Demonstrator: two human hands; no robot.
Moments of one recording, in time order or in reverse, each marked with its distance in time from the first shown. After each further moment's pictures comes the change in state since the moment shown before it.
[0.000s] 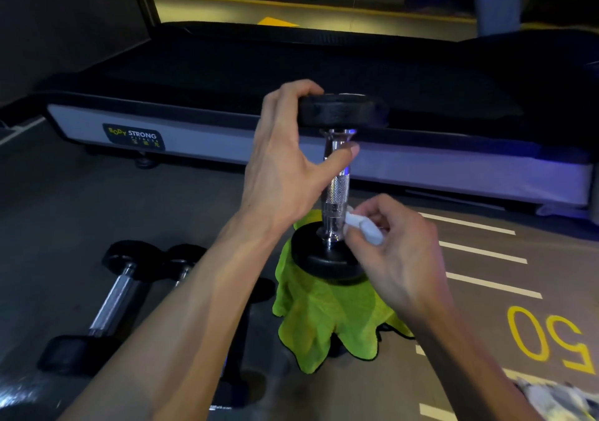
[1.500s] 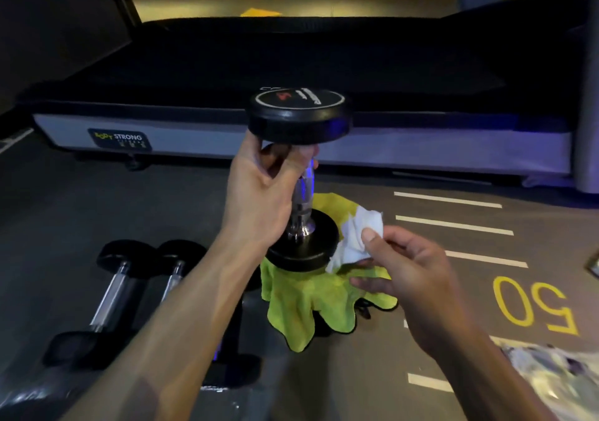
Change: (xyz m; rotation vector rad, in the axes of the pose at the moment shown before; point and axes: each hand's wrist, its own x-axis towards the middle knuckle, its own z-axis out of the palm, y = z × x) left_hand -0.039 0.018 0.021 -0.607 0.006 -0.282; right_hand -0.046 0.021 -0.043 0.673 -0.091 0.489
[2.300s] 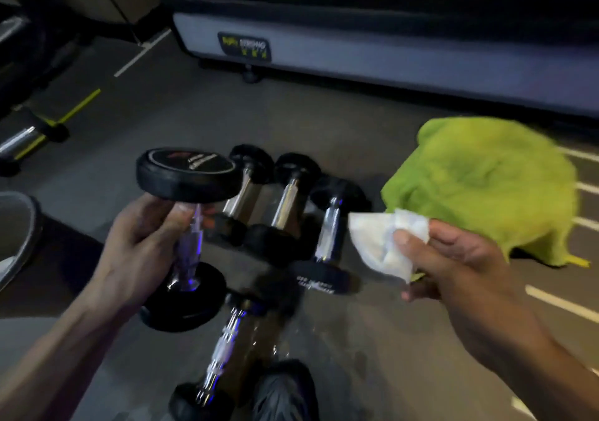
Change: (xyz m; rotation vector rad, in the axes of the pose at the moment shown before) left_hand -0.177 0.041 -0.276 0.508 0.343 -0.304; right_hand -0.065 0.062 0.102 -0.059 -0.326 0.158
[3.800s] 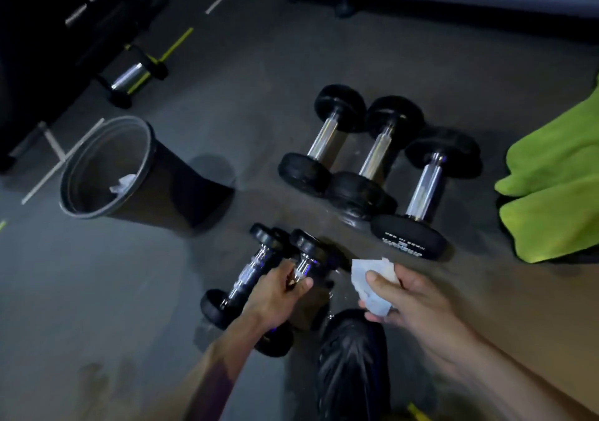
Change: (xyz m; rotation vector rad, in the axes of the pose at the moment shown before) left_hand -0.109 -0.188 -0.016 0.627 -0.357 -0.535; right_hand -0.011 0.141 0.097 -0.067 -0.309 0.480
